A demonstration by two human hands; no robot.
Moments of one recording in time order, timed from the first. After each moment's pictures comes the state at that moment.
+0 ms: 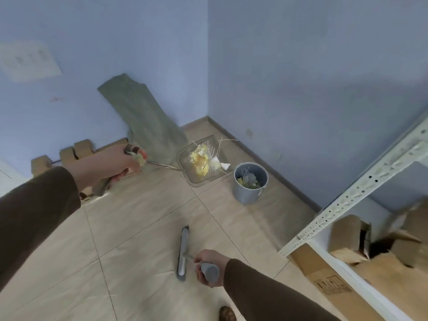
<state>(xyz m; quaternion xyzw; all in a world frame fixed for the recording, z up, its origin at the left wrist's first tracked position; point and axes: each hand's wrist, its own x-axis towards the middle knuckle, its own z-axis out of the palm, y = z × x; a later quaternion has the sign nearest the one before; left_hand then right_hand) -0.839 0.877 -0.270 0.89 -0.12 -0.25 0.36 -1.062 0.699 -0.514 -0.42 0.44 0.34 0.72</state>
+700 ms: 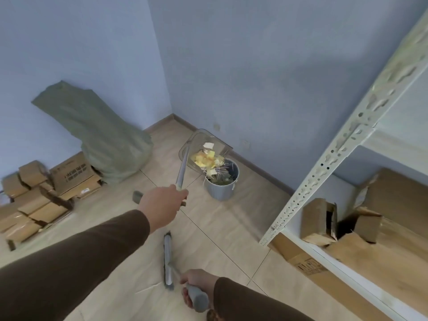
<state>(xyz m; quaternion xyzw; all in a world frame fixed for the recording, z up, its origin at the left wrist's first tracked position) -0.920 0.649 -0.379 0.88 -0.45 -0.09 -0.16 -1.091 0.623 -0.545 -0.38 0.44 0.35 0.73</state>
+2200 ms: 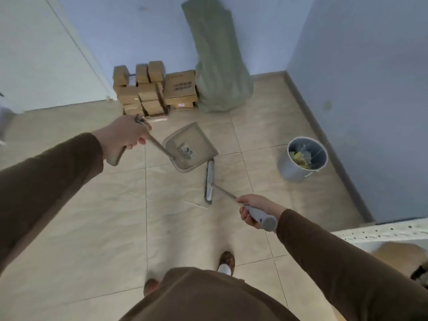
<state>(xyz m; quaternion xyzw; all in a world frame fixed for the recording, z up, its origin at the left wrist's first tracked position) -0.908 0.960 -0.358 0.90 0.15 -0.20 0.35 -1.037 0.619 -0.498 -0.51 0.38 0.45 0.63</state>
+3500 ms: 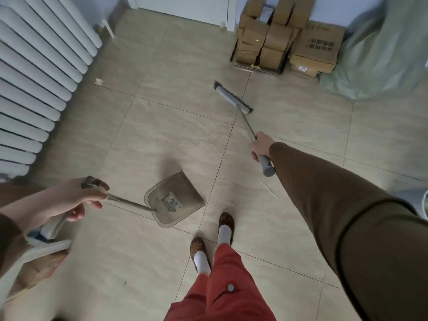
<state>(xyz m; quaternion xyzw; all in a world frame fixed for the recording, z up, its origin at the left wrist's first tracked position) -1.204 1.412 -0.474 0.69 0.49 -0.32 0.42 -0.856 1.076 -0.618 -0.85 0.02 0.45 0.27</state>
